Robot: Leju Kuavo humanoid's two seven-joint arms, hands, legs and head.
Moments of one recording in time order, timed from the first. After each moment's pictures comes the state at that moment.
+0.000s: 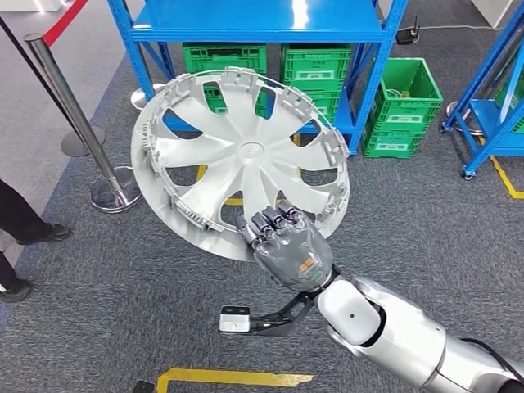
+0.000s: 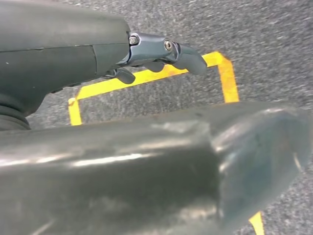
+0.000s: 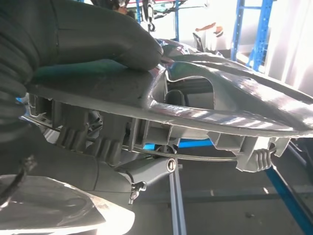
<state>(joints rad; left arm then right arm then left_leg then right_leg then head) -0.01 -0.06 0.05 -0.19 -0.18 0.15 -0.49 -0.58 -0.30 1.11 -1.54 1.57 -0.42 0.31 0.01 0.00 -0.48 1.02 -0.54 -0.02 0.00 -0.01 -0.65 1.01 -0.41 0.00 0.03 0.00</state>
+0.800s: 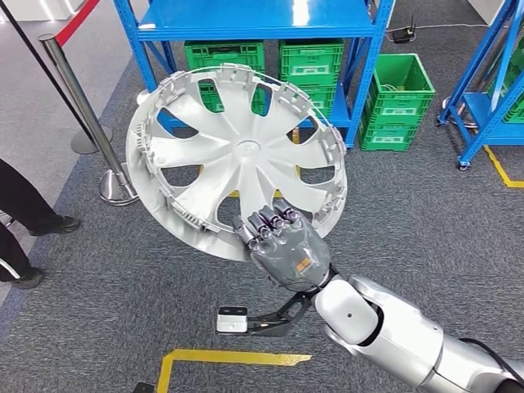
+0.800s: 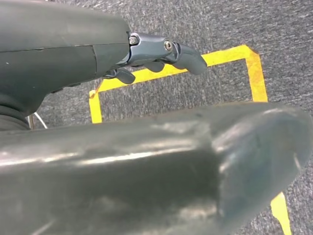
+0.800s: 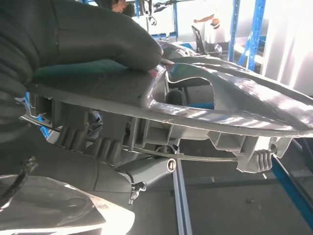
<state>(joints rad) 0.00 -0.07 0.06 -0.19 -0.17 0.15 -0.48 -0.59 -0.29 1.11 -1.53 1.57 -0.42 0.30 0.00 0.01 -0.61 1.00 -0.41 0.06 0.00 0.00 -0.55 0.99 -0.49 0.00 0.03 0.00</state>
